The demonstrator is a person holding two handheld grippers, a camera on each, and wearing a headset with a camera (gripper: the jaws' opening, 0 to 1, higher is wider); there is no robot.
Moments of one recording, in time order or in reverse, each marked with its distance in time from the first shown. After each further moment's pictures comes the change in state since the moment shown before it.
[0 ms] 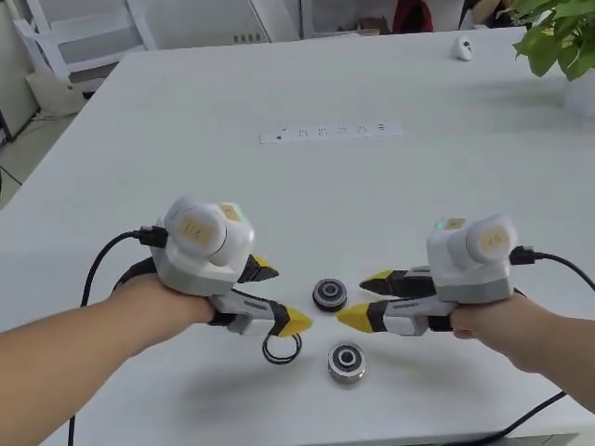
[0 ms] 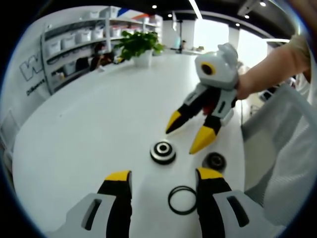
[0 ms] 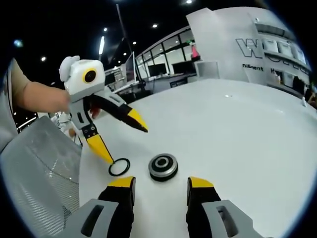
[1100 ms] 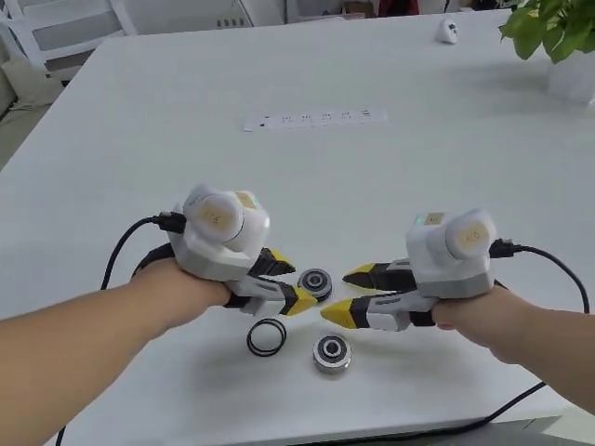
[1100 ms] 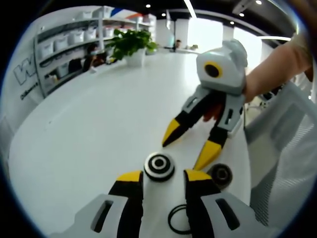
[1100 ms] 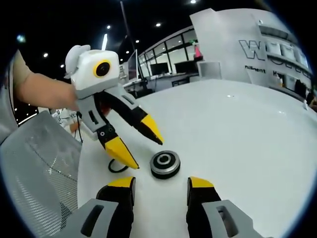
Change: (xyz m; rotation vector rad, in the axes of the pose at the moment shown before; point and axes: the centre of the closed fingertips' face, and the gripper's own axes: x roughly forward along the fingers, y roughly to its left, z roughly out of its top) left arm 0.032 -0.006 0.012 0.034 0.007 -0.047; right arm 0.004 0.003 -0.006 -0.027 0.007 0.006
